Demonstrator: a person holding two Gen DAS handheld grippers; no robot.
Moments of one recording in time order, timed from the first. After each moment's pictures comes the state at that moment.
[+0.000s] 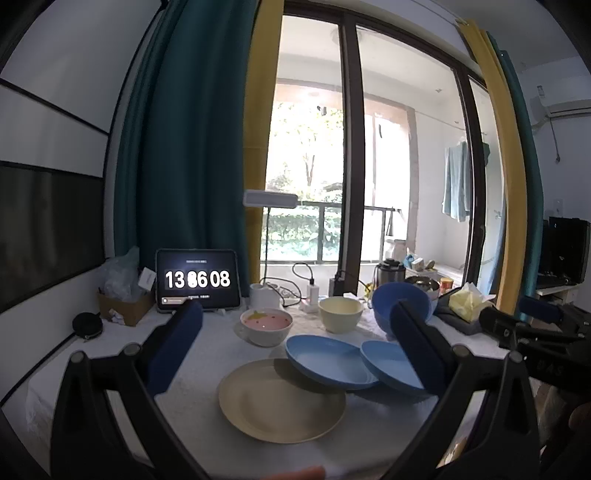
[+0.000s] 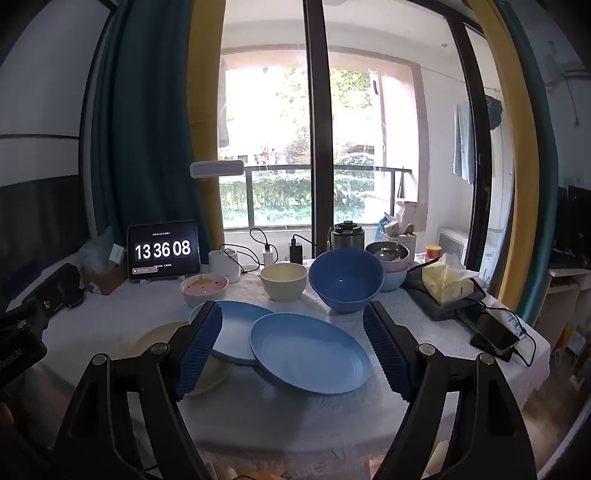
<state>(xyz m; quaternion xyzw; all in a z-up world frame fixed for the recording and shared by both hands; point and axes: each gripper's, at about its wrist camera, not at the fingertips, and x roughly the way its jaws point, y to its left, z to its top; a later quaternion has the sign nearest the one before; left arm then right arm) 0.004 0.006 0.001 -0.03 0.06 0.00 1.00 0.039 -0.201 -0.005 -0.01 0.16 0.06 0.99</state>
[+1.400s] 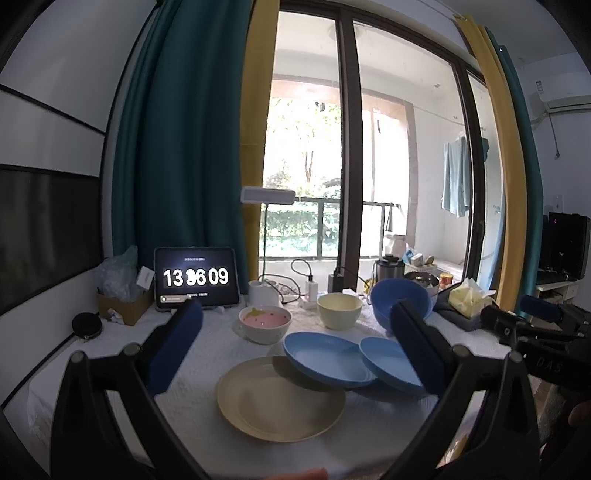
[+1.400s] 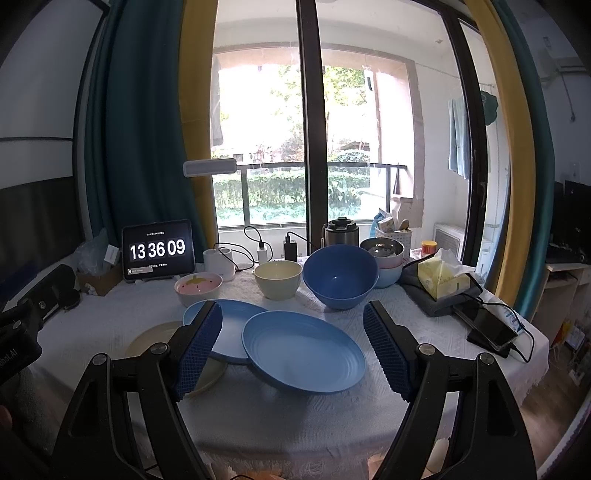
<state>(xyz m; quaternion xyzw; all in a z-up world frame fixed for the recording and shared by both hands) 0.006 0.003 0.002 -0.03 0.06 0.00 1.00 0.041 -0.210 -0.006 0.00 0.16 0.05 0.99</state>
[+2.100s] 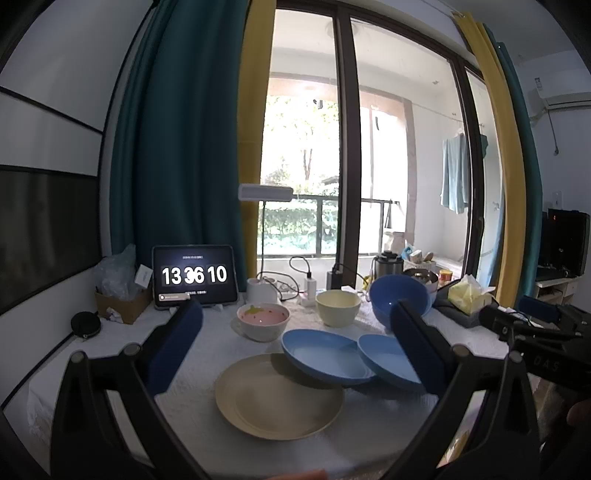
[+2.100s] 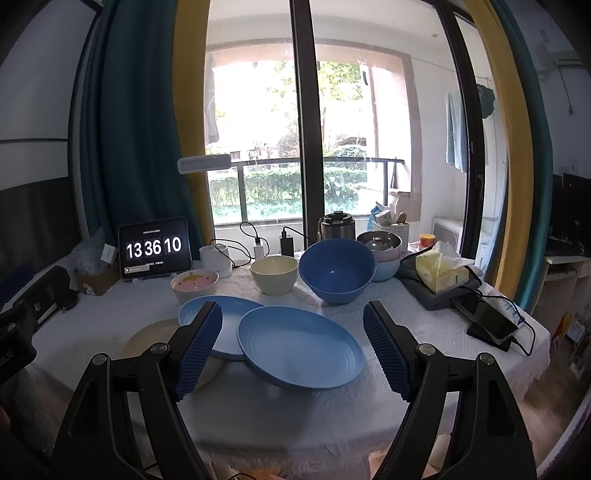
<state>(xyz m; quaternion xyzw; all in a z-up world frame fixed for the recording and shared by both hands) 0.007 -0.001 -0.003 -0.02 0.06 0.00 1.00 0.046 -0.210 -0.009 0.00 0.17 0.04 0.98</state>
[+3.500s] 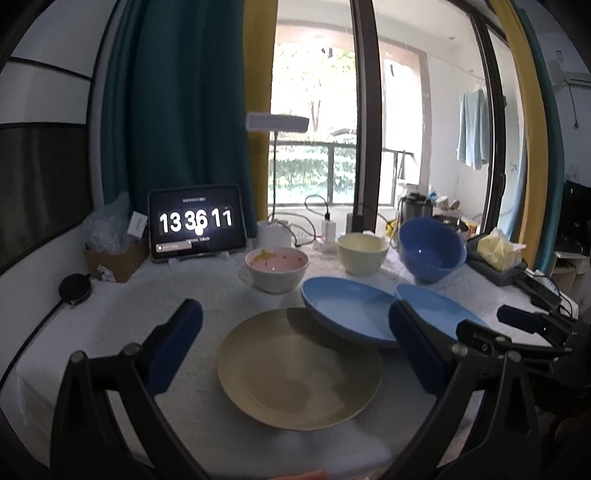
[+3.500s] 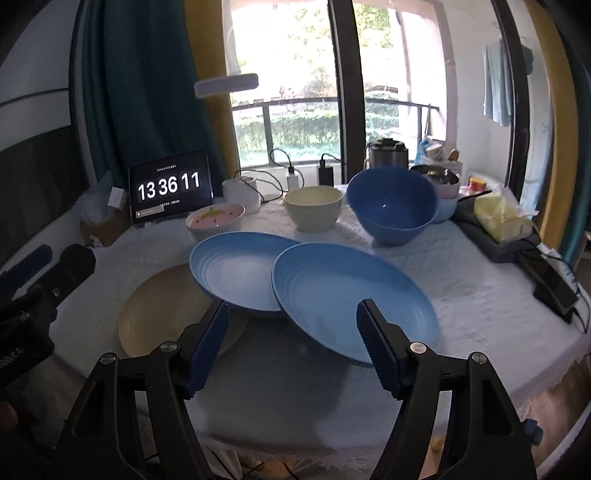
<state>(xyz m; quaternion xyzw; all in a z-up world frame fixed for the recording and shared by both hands) 0.089 0.016 -0.054 -0.02 0.18 0.02 0.98 0.122 -0.170 -0.078 0.01 0.29 0.10 0.95</state>
